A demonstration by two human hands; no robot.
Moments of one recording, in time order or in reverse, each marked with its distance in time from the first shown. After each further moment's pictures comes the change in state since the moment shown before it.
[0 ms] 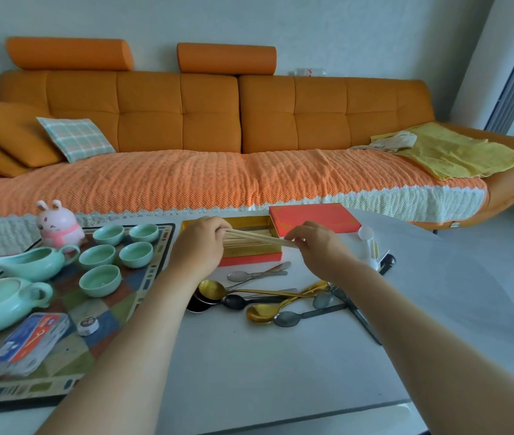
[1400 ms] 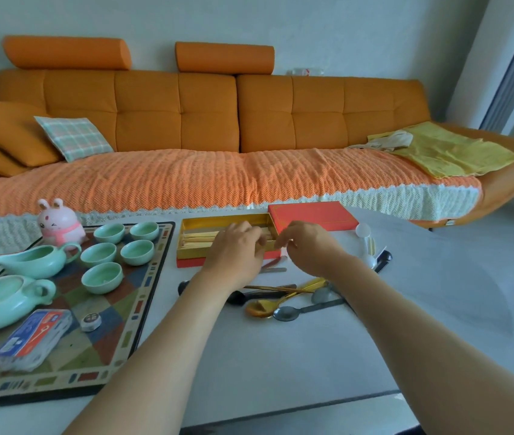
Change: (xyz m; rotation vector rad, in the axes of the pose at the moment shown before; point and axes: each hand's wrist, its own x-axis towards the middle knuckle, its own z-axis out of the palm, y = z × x) left_hand -0.017 0.043 0.024 0.164 -0.142 0.263; right_hand 0.001 -0.023 -0.007 -0.002 -0.104 -0.010
